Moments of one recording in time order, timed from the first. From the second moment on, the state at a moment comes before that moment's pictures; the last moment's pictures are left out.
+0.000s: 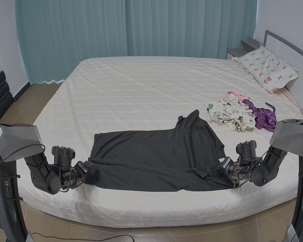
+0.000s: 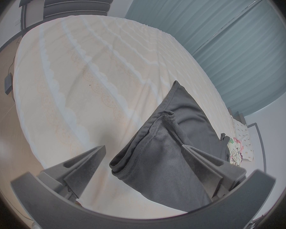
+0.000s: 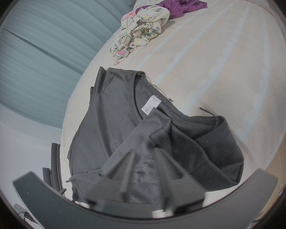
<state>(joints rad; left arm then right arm) -0.09 2.29 -0.63 -0.92 0.02 -0.89 0.21 2.33 -0.72 -0.87 0.02 0.92</state>
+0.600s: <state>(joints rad) -0.09 2.29 -0.63 -0.92 0.02 -0.89 0.20 2.25 -0.70 -0.81 -0.01 0.79</state>
